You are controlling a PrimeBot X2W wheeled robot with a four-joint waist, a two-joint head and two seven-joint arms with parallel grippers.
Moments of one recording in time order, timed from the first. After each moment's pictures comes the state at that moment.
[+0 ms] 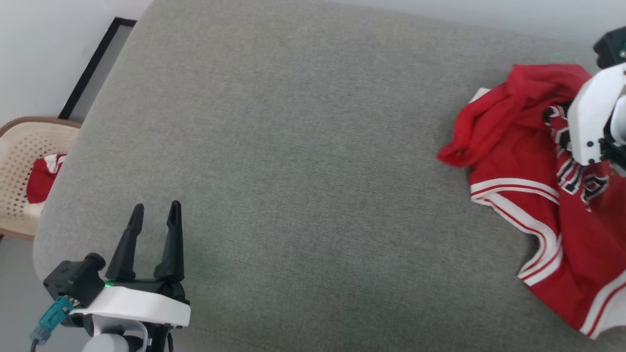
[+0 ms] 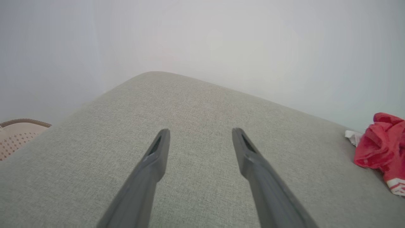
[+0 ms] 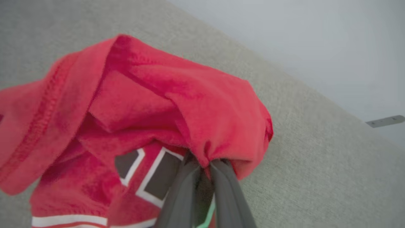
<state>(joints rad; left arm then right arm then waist) -0.08 0.19 -0.07 0.14 -0.50 -0.13 -0.26 -0.87 -0.53 0.36 0.63 0.44 0.13 0.61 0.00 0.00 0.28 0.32</state>
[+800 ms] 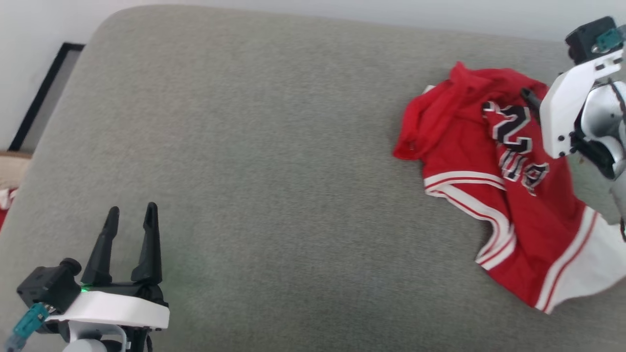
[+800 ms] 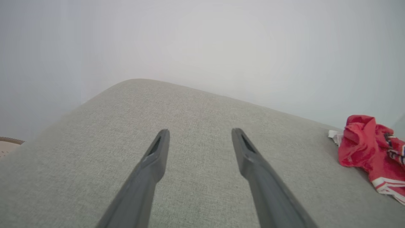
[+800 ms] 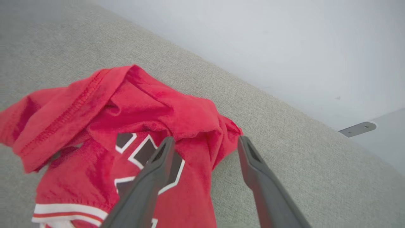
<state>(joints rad) -0.06 0.22 -0.02 0.12 -0.49 -0.13 -0.26 -0.94 -0.48 0.48 0.75 0.47 0.13 0.43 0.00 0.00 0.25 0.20</state>
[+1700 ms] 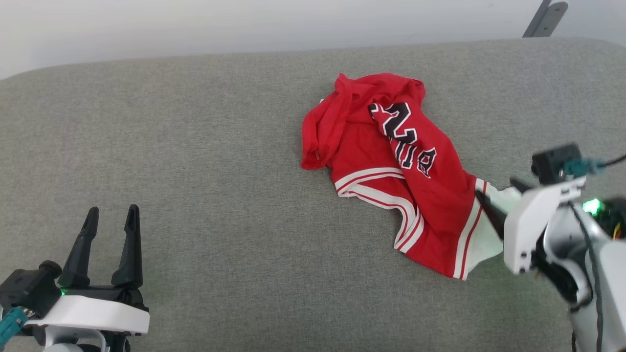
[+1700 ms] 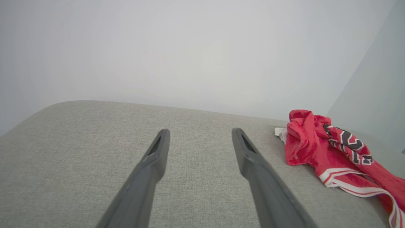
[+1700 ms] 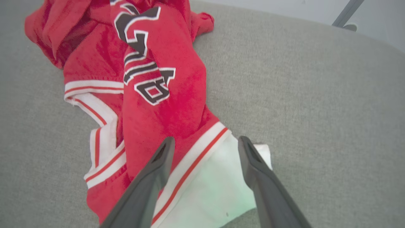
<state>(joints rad) -0.03 0.29 -0.01 0.09 -0.49 -0.13 -0.26 -0.37 -0.33 0.15 0.18 0.37 0.13 0.54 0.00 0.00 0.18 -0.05</state>
